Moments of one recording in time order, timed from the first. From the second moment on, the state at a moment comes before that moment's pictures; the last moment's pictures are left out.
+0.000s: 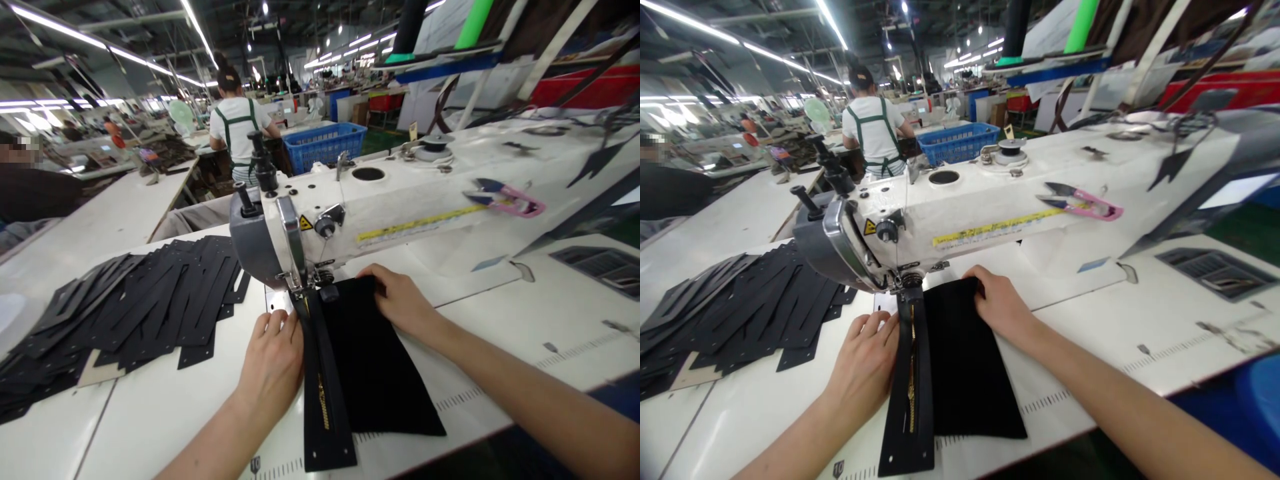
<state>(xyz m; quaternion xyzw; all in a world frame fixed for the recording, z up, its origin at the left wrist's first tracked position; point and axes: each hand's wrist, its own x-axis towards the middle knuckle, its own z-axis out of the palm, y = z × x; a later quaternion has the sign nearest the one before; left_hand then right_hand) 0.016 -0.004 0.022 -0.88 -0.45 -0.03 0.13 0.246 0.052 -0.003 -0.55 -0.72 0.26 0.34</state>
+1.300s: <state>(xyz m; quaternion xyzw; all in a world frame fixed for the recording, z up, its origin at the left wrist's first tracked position) -0.001 0.010 0.001 -0.90 -0.37 -0.19 0.11 0.186 0.029 -0.009 -0.34 -0.90 0.03 0.27</state>
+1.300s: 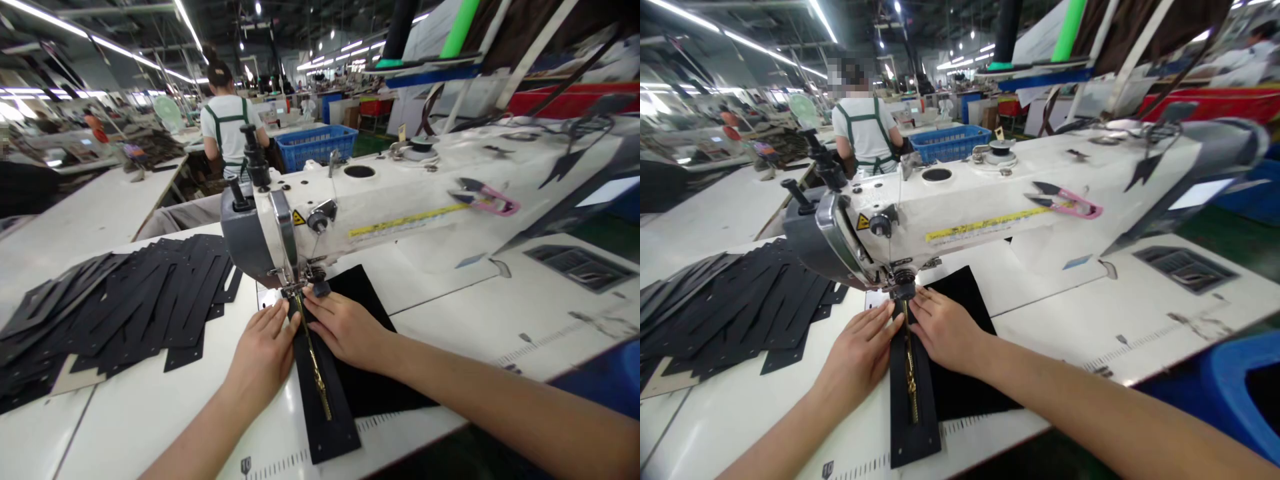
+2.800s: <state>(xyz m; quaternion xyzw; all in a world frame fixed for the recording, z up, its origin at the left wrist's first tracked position) 0.002 0.008 0.001 -0.90 -0.35 -0.21 0.12 0.182 0.014 -0.009 -0.35 -0.91 0.03 0.21</state>
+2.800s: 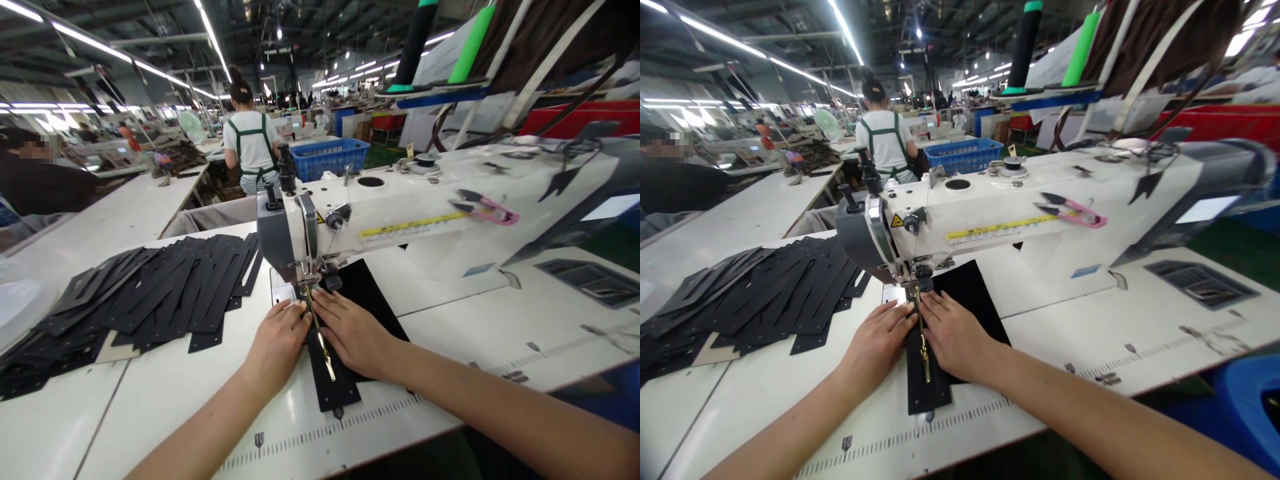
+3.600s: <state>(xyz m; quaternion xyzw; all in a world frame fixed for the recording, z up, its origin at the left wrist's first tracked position) 0.001 -0.019 0.001 -0.89 -0.37 -0.26 0.05 0.171 0.009 0.037 -0.39 -0.91 0.09 0.08</state>
